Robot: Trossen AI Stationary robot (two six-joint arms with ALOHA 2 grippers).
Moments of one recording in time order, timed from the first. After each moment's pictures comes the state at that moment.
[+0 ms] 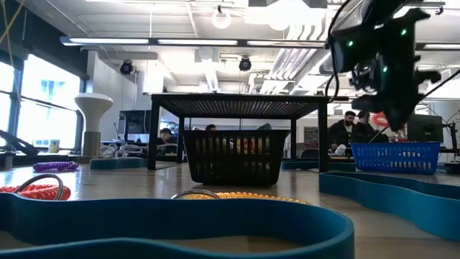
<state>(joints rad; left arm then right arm) -0.78 1.76 1.25 -0.05 -0.65 -0.03 -0.19 1.33 0.79 -1.25 0.52 1.10</state>
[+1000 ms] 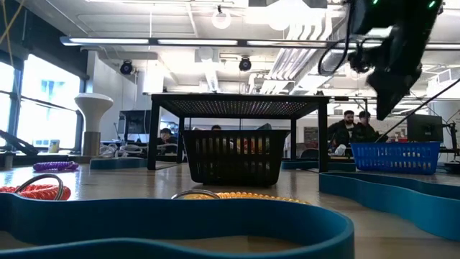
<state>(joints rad) -0.77 1.76 1.25 -0.05 -0.65 -0.04 0.04 1.19 0.81 -1.19 0.54 0.79</state>
